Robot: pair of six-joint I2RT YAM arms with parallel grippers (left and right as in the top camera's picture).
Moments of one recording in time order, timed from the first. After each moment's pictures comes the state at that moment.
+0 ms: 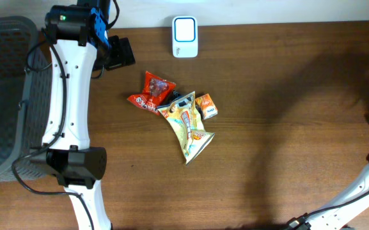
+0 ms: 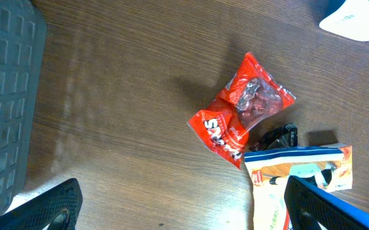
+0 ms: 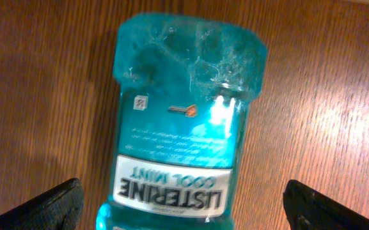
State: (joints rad) left arm -0.13 2.14 2.52 -1.65 -0.10 -0.41; right arm -0.83 2.40 2.07 -0.87 0.19 0.55
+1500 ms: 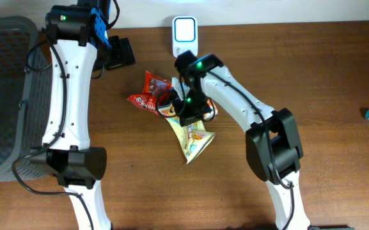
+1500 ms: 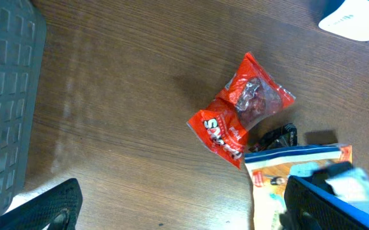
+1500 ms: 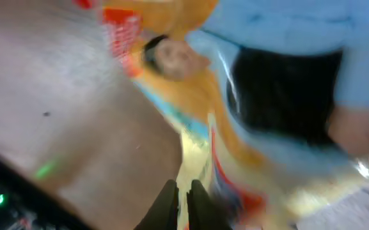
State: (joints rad) left arm -0.13 2.14 2.52 -1.65 -0.10 -0.41; right arm 0.53 2.27 1.92 -1.23 -0.39 0.12
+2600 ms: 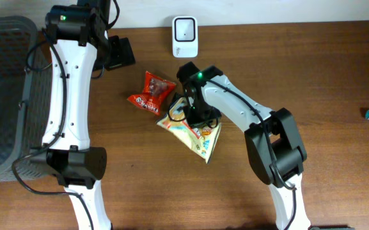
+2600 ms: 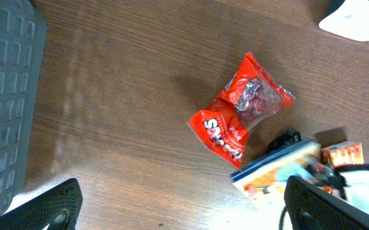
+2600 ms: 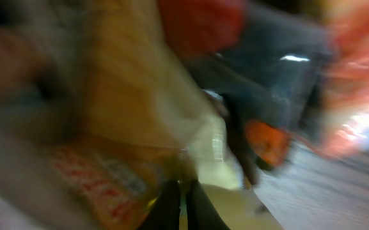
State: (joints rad) left arm -0.13 2.14 2.52 -1.65 -0.10 -0.41; right arm 0.53 2.23 1.76 -1.14 -0.10 0.26
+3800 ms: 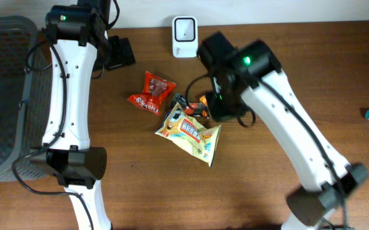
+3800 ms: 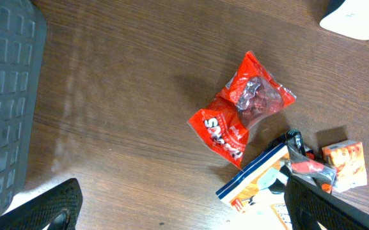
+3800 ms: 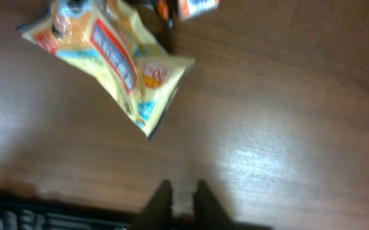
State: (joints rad) left arm -0.13 2.14 2.52 -1.66 -0.10 -0.41; right arm 0.55 1.82 2.00 -1.66 0.07 0.35
